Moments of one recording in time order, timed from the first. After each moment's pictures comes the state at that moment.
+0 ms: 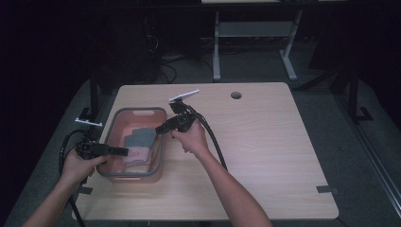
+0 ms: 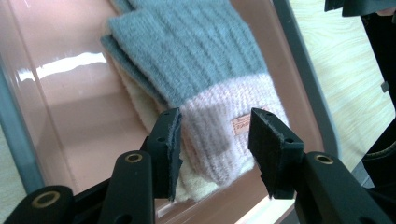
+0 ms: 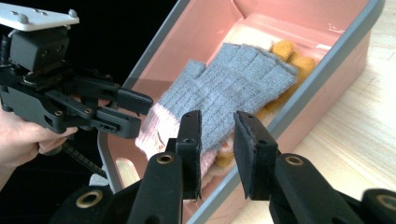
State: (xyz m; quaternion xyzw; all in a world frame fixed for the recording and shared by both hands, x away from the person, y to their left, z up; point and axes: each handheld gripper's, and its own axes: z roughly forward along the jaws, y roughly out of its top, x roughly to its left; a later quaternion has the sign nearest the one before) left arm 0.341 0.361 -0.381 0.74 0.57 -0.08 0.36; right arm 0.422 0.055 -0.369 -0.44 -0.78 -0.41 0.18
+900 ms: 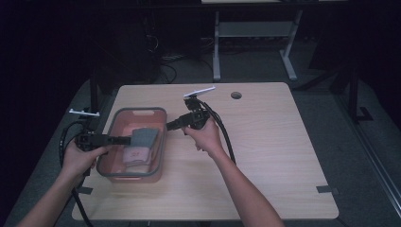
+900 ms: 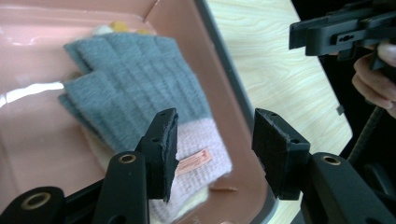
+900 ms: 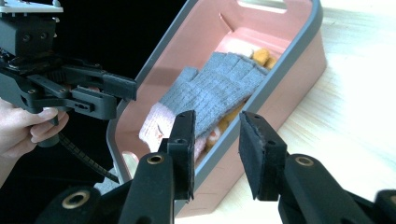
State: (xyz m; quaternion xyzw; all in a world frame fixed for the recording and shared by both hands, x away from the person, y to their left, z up) left arm 0.345 0.349 -0.351 0.72 0.55 -0.08 0.42; right arm 0.419 0.013 -0.356 -0.44 -0.77 -0.43 0.17
